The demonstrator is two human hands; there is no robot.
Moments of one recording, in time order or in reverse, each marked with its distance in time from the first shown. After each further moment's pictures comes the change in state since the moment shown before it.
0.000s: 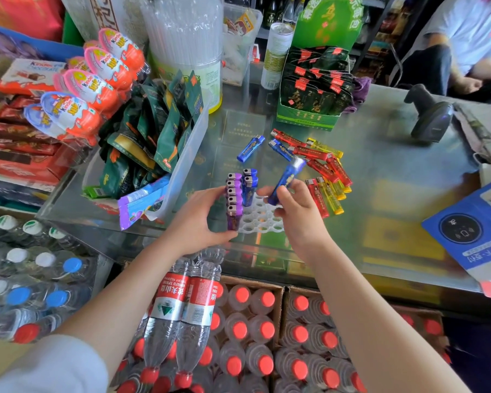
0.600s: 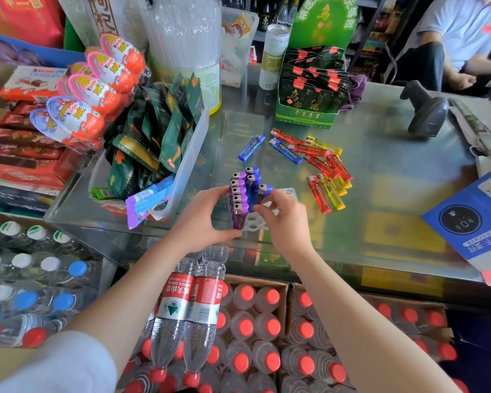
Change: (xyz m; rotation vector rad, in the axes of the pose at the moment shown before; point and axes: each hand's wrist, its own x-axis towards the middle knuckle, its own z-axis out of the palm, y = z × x) left_hand 0.001 -0.004 0.001 -0.010 -0.027 0.007; right_hand -0.009 0.009 0.020 -0.702 0.126 -0.315
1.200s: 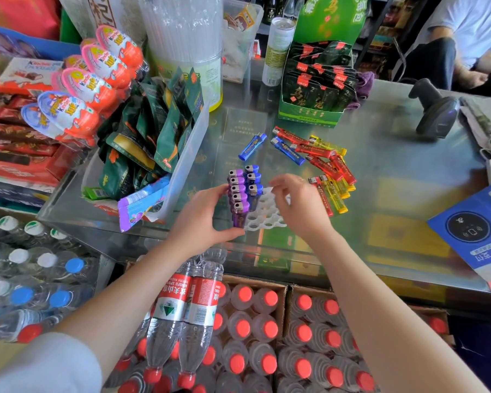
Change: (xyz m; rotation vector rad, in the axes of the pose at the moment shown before) left_hand 0.002 0.008 0.004 0.051 0.067 -0.032; right_hand 0.035 0.015 -0.025 -0.206 -0.132 -0.113
